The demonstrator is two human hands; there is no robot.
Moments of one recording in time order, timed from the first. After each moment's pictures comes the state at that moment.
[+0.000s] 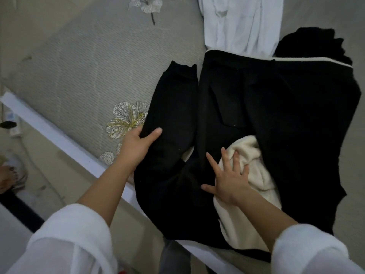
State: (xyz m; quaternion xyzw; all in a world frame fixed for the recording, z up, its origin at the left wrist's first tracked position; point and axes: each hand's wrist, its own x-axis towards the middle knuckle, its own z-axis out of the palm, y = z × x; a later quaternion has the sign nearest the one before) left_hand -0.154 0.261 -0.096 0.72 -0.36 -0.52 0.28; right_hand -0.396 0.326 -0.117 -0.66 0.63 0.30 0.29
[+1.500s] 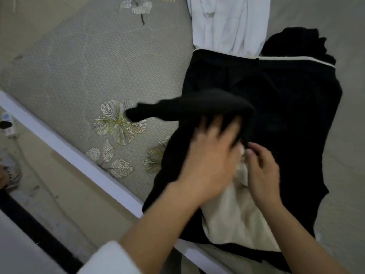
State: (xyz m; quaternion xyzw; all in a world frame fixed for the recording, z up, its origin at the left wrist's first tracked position) left_hand -0.322 0.306 -0.021 0.55 -0.76 -0.29 0.20; right_hand -0.472 0.343 -0.082 -0.41 0.77 -0.35 0.33
